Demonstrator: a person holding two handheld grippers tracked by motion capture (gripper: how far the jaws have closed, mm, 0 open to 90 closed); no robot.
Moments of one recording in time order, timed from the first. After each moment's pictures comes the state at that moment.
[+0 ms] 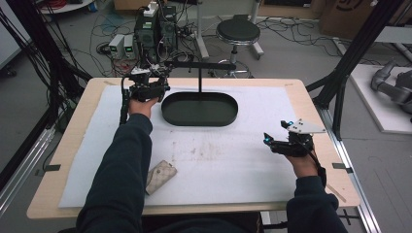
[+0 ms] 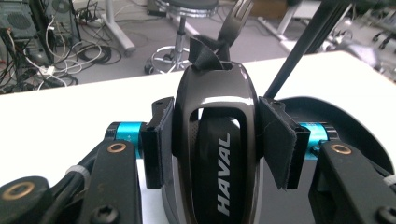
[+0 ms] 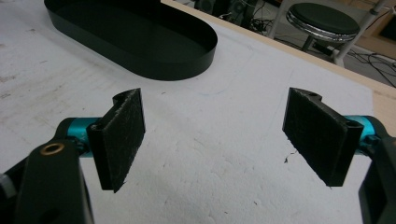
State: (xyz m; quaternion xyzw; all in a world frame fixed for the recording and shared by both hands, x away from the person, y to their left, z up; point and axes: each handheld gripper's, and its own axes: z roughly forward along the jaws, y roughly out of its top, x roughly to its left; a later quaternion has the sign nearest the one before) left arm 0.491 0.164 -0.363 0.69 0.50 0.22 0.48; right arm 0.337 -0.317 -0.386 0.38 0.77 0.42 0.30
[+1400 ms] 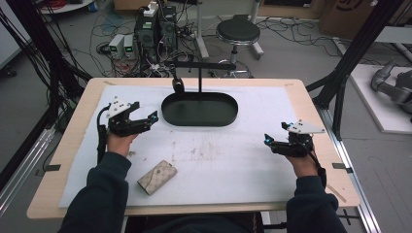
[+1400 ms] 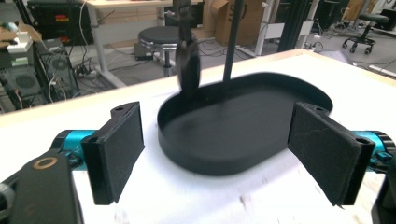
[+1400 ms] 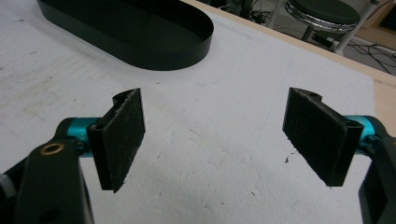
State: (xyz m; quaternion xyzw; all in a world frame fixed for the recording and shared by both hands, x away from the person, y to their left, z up) left arm 0.369 0.208 -0.385 0.68 0.40 0.28 0.54; right arm 0.339 -0.320 -0.393 0.39 0.77 0.41 0.29
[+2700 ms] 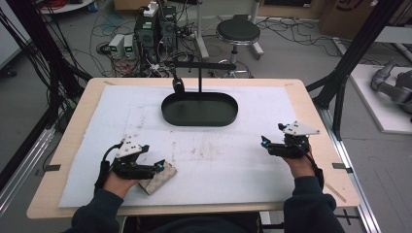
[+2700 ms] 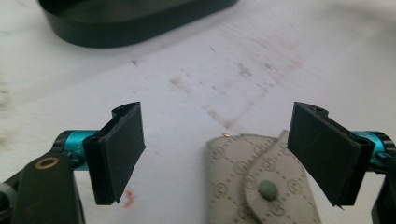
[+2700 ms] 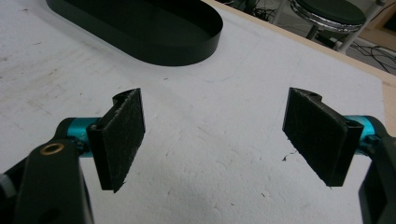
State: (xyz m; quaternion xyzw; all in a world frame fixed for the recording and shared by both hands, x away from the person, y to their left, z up) left arm 0.284 0.179 -0.419 0.79 0.37 0.16 0.46; right arm 0.339 -0.311 -0.396 0.38 0.78 0.40 0.30
